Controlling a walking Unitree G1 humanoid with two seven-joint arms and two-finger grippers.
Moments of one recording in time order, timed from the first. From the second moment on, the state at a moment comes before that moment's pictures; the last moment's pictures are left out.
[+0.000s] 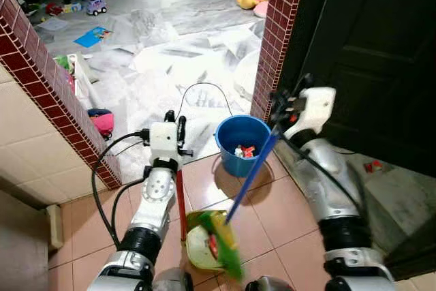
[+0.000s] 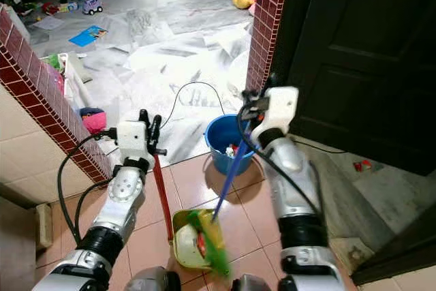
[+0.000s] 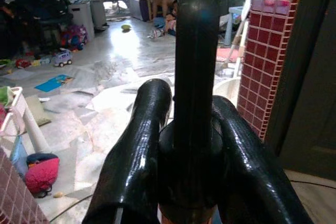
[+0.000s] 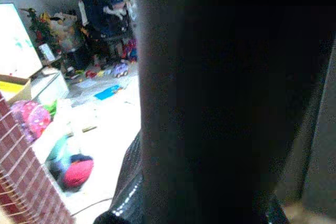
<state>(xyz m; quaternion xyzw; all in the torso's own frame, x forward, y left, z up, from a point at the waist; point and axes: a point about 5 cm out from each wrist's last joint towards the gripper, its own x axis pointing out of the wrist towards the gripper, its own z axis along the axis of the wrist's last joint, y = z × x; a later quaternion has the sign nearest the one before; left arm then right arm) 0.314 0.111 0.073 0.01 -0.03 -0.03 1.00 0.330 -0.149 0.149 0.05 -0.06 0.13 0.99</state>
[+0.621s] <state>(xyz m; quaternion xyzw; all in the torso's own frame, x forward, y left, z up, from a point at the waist) 0.308 0.161 0.085 0.00 -0.05 0.05 1.00 0.302 -0.180 0.124 -0.02 -0.06 0.08 1.00</state>
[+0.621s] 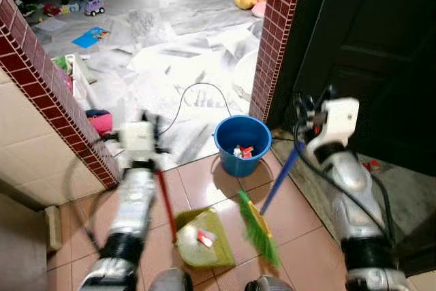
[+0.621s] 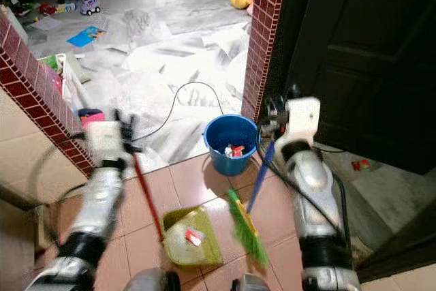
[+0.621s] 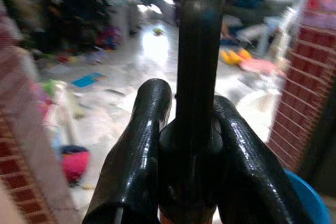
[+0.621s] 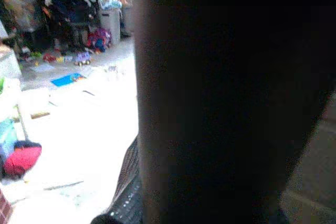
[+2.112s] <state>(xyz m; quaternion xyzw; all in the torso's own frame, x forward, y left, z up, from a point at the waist) 0.352 0.186 0.288 -0.08 -0.32 0.12 0.94 0.298 -0.160 0.098 -0.04 -0.03 0.10 0.99</state>
